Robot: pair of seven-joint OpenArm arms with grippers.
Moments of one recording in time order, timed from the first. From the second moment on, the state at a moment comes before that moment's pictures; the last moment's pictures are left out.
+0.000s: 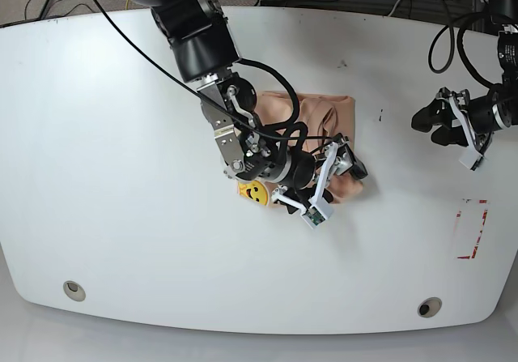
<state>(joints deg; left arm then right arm) 5.2 -37.9 -14.2 85.9 -63.1 -41.8 64.8 17.6 -8.5 -20.8 76.5 23.1 23.6 -45.2</state>
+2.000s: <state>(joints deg) 1.5 -34.7 -13.0 85.7 -56.0 -41.9 64.7 -2.9 -0.1 -27.7 88.6 8.0 24.0 -35.2</state>
